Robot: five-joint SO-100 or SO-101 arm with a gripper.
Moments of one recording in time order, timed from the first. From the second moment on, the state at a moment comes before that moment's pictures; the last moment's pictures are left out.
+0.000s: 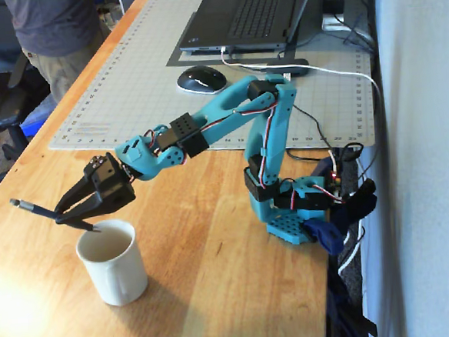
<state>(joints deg) -28.2 109.6 127.1 -4.1 75.8</state>
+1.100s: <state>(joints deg) -32.4 123.6 145.3 -4.1 75.8</state>
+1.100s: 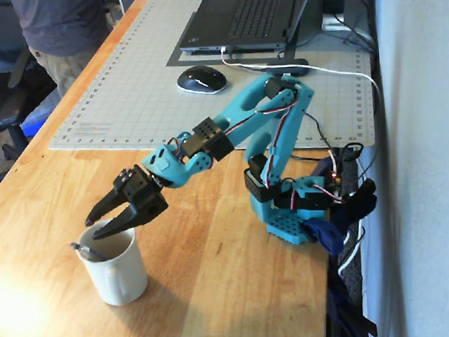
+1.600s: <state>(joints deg) -31.0 138.7 155.4 -4.1 75.8</state>
